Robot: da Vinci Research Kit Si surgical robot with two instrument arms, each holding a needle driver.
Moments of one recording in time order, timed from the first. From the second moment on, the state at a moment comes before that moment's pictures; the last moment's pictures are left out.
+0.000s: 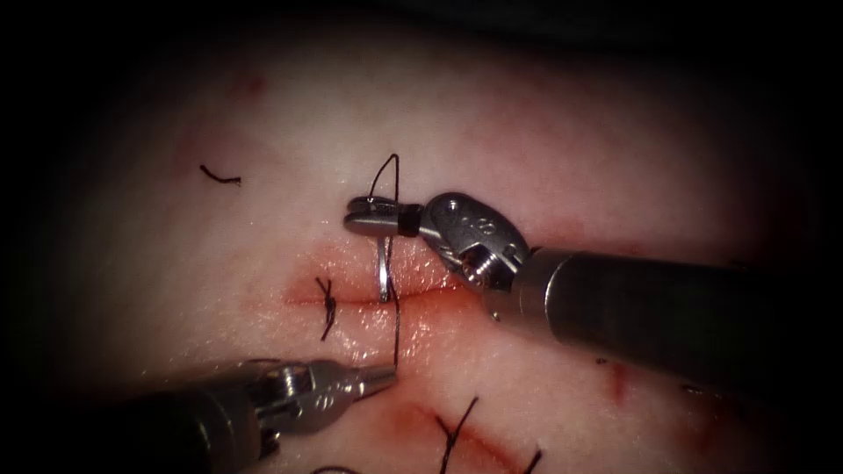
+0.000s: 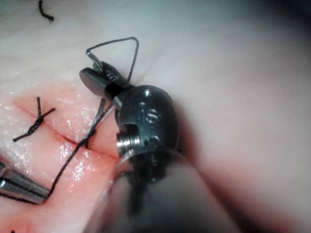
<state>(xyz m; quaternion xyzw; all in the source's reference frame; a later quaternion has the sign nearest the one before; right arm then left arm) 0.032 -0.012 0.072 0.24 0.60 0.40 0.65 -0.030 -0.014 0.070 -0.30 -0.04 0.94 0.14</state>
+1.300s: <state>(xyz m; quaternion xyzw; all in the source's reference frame) 0.033 -0.012 0.072 0.36 0.64 0.37 0.56 -0.027 -0.014 0.066 -0.31 -0.07 0.94 0.13</state>
